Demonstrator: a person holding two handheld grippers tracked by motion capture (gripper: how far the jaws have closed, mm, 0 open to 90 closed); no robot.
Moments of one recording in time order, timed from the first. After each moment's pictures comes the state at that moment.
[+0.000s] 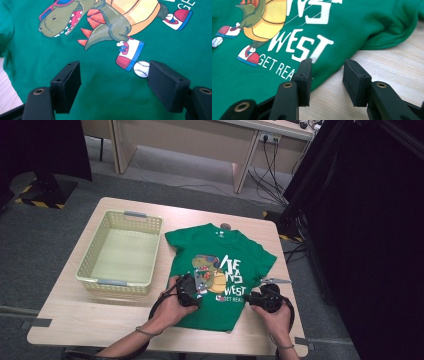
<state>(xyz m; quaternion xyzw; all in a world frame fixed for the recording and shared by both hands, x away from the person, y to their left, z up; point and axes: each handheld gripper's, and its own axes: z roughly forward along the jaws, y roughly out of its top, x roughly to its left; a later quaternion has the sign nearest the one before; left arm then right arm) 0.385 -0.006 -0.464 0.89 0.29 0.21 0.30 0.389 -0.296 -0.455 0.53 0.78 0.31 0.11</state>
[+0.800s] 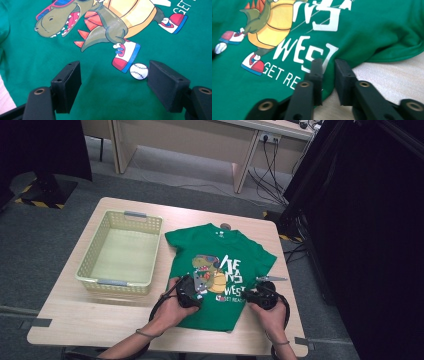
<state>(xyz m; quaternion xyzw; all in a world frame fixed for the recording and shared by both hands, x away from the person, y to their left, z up) 0.383 -0.007 -0.467 0.88 0.30 0.20 0.31 0.398 -0.286 -0.457 0.53 0.78 0.32 0.11</state>
